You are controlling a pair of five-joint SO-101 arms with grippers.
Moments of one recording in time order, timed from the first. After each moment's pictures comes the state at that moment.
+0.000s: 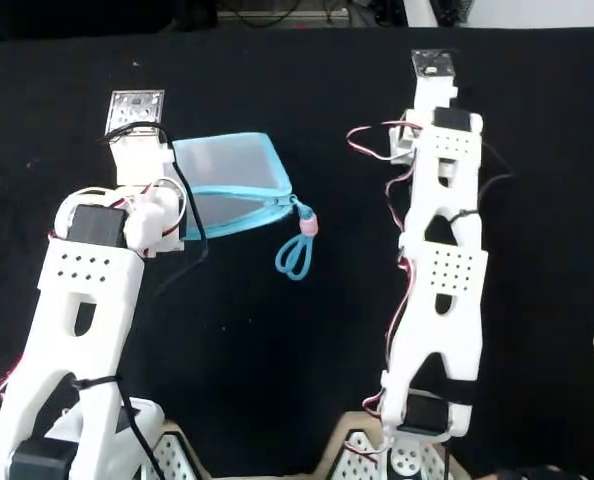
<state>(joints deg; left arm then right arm) 1.5 -28.3 31.1 66.1 5.2 10.4 67.4 -64.0 73.3 10.8</state>
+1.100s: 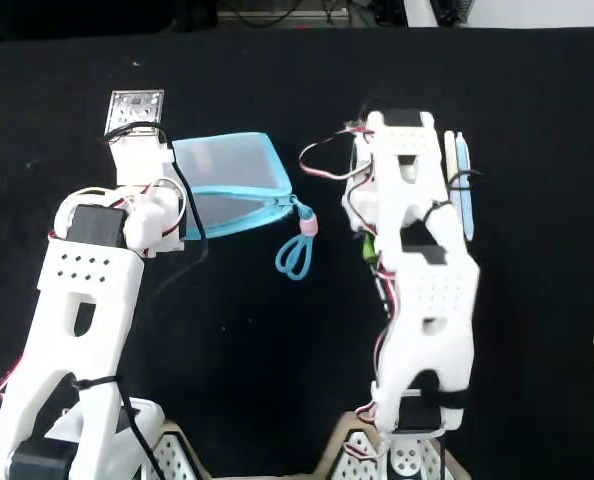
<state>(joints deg) 1.5 -28.3 31.1 66.1 5.2 -0.6 41.0 -23.2 98.7 10.9</state>
